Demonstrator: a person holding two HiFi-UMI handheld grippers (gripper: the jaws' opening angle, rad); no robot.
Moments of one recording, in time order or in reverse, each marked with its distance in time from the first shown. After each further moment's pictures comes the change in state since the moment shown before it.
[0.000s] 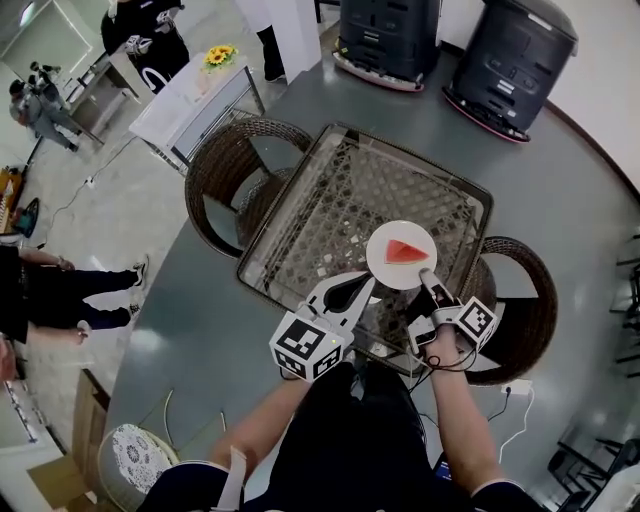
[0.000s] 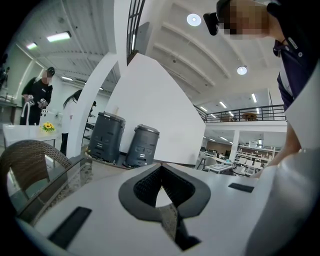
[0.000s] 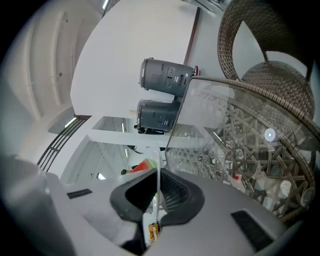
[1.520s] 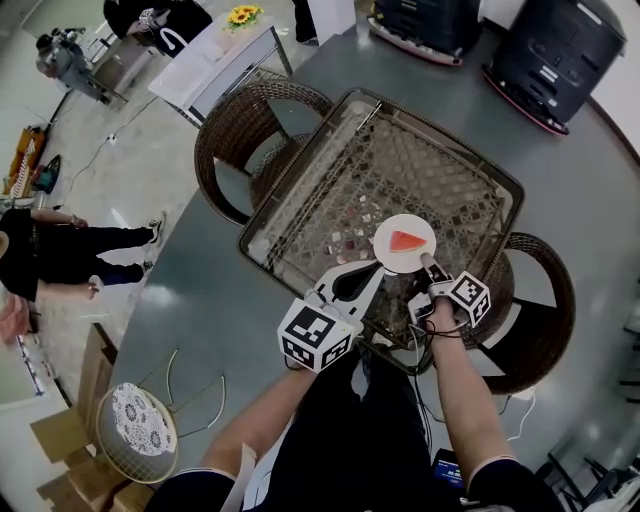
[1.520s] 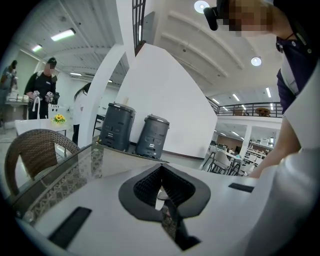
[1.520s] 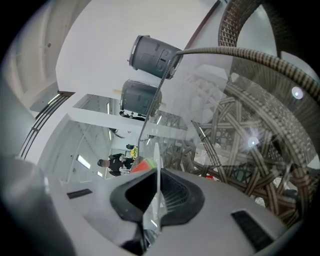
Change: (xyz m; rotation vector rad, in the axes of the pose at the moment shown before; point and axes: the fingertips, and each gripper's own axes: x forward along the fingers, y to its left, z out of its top) left arm 0.033 0.022 -0.046 -0.053 0.105 0.125; right arm 0.076 -0.123 0.009 -0.085 0.178 -0.171
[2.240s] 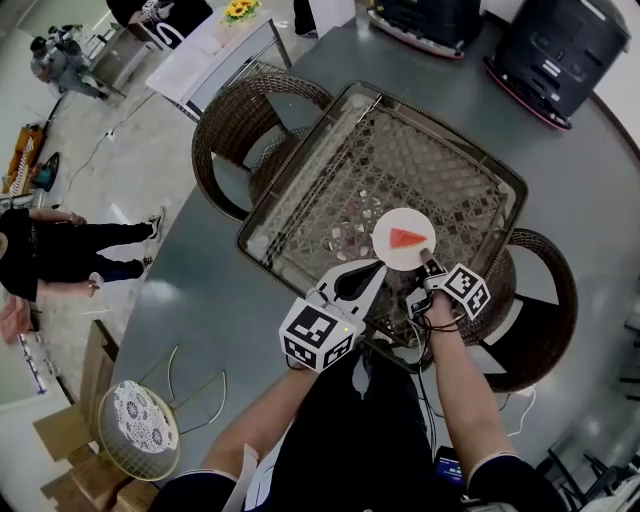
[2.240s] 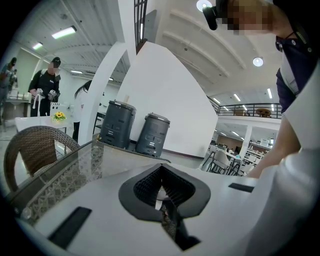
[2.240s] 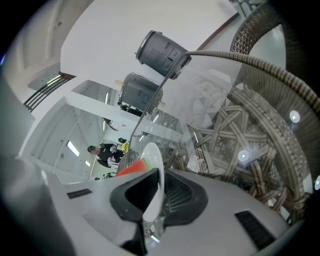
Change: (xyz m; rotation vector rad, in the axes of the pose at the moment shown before) left arm 0.004 0.000 -0.007 -0.014 0.016 0.000; right arm 0.009 -0.013 0.001 -0.134 0.009 -0.108
